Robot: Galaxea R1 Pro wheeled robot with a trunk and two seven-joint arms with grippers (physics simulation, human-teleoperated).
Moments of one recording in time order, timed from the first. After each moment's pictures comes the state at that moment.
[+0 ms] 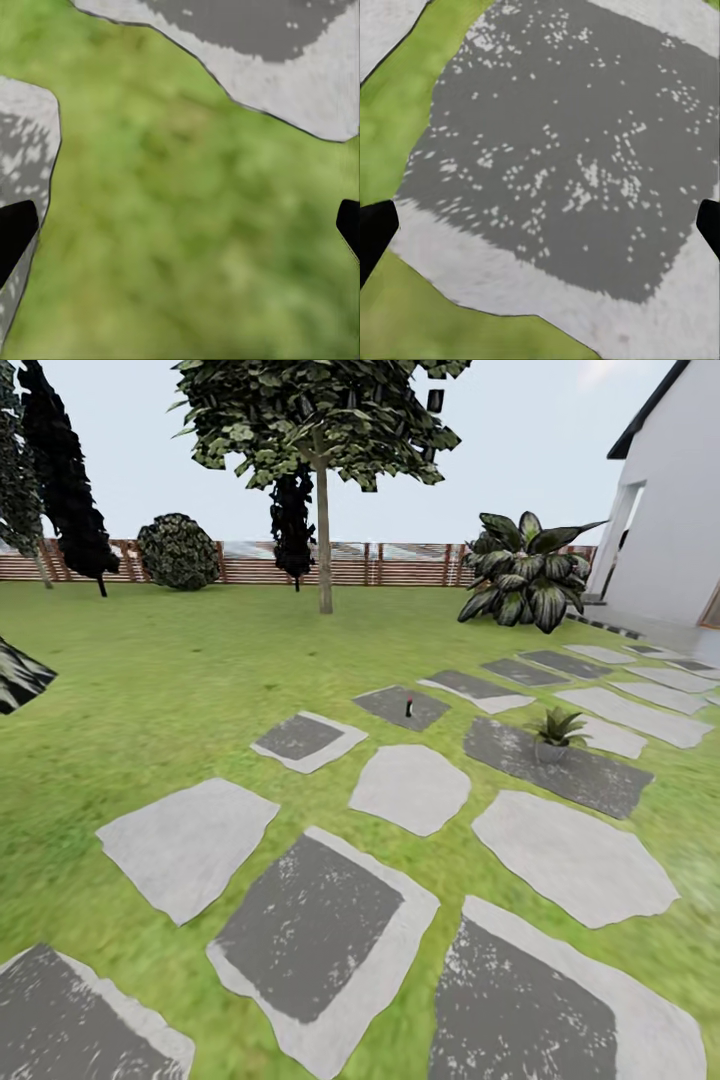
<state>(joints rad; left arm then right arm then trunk) -0.21 0.03 0.00 -0.28 -0.01 -0.26 0.00 -0.06 -0.09 -0.04 -0.47 -0.11 -0.36 0.00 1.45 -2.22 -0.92</state>
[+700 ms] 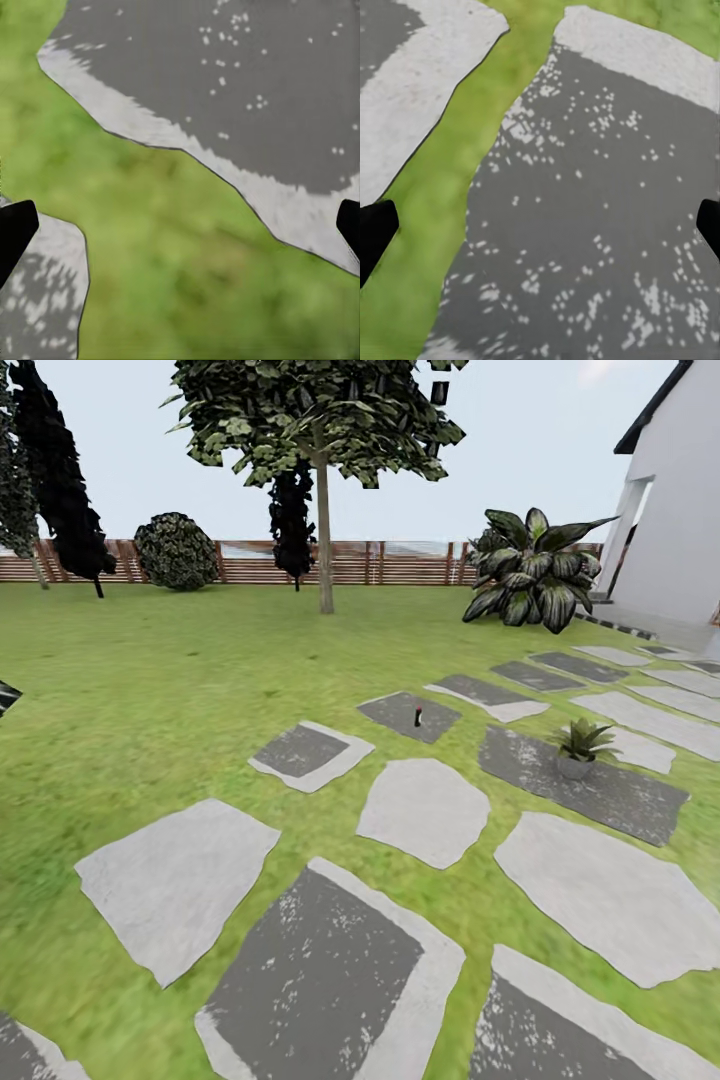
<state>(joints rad) -0.21 0.03 0.00 -0.29 -0.01 -0.26 0.00 -0.06 -0.09 -0.04 -0.47 -0.11 -0.36 0.00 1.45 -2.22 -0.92</state>
